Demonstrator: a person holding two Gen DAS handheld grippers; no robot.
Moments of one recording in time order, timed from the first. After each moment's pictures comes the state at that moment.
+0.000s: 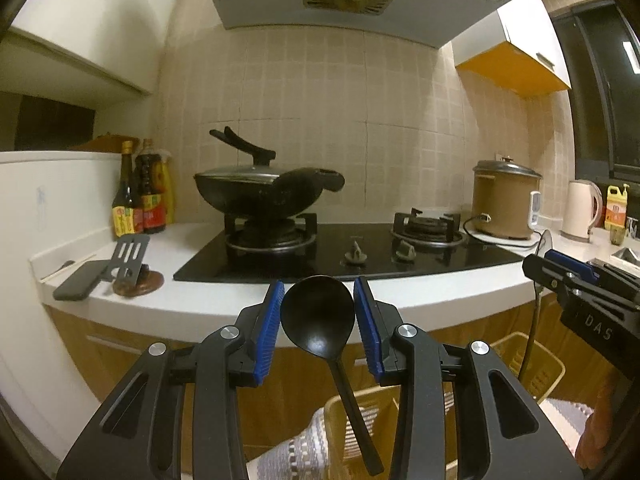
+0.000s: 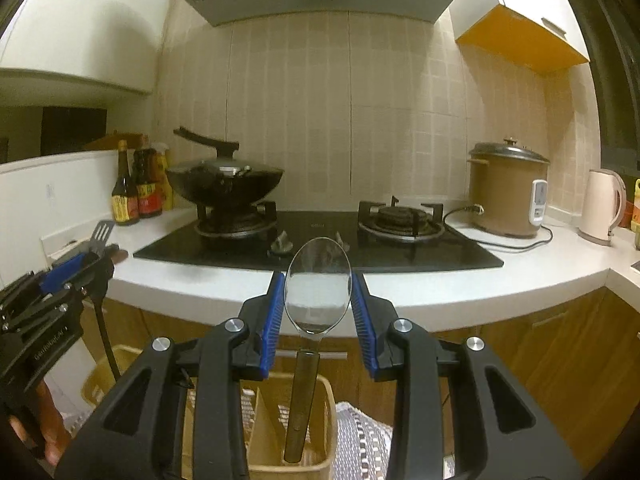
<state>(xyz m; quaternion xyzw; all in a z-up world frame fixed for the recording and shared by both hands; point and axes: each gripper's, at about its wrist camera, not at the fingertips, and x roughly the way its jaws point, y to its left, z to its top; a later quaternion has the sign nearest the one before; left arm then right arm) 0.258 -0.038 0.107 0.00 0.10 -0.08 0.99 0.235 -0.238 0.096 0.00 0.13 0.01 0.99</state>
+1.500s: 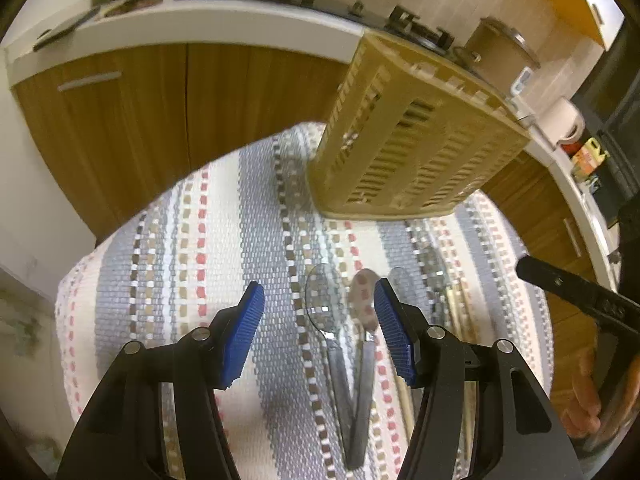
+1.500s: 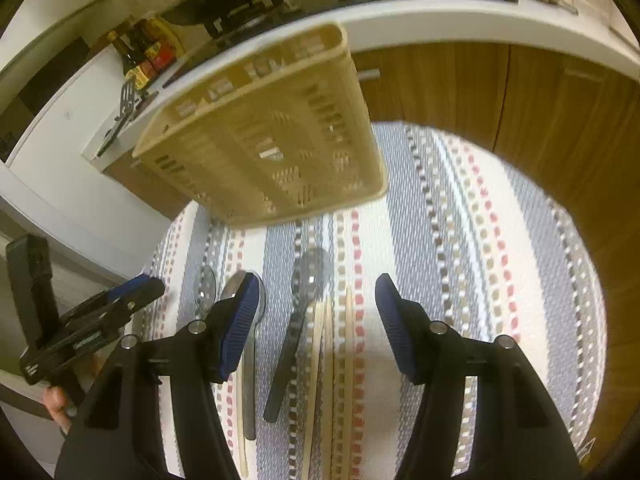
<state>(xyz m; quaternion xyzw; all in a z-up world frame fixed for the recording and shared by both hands) 0.199 0.025 -0.007 -0.09 0.49 -0.16 0.85 0.157 -0.237 0.007 0.15 0.50 0.09 0.85</state>
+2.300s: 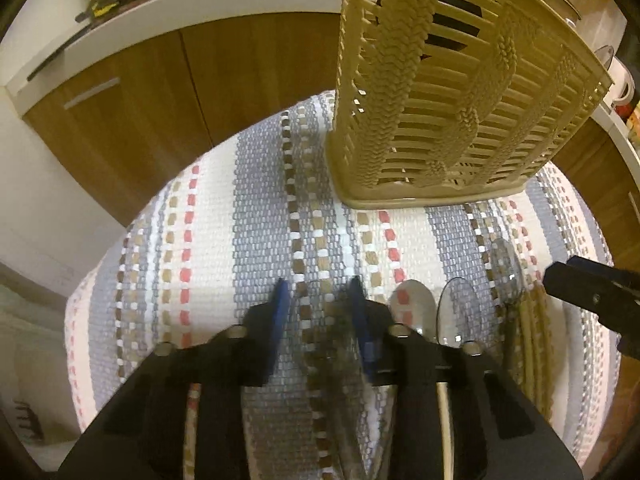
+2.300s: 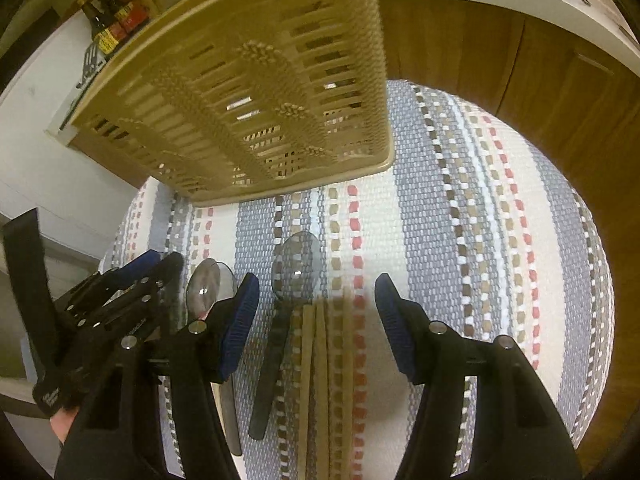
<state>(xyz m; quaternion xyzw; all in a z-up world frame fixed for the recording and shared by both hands) 0.240 -0.041 -0.046 0.01 0.51 -0.07 0.85 0.206 -0.208 -0.033 0.11 0.56 0.06 0.82</state>
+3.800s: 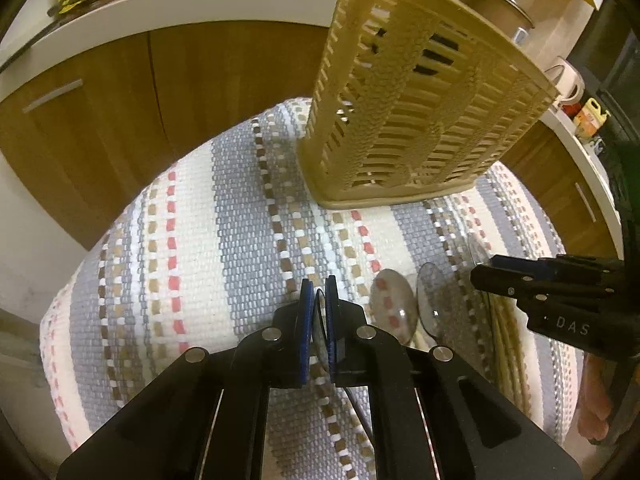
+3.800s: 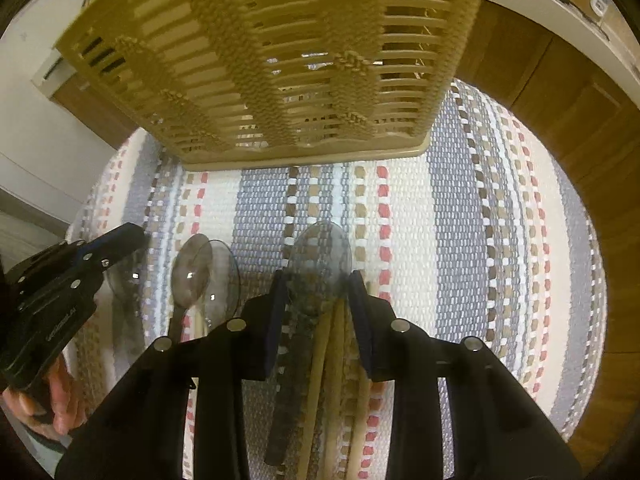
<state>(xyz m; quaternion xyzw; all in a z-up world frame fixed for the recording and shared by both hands) 0.229 0.019 -0.032 -0.03 0.50 -0.19 0.84 0.210 -0.154 -0.061 0.04 0.58 0.06 0.81</state>
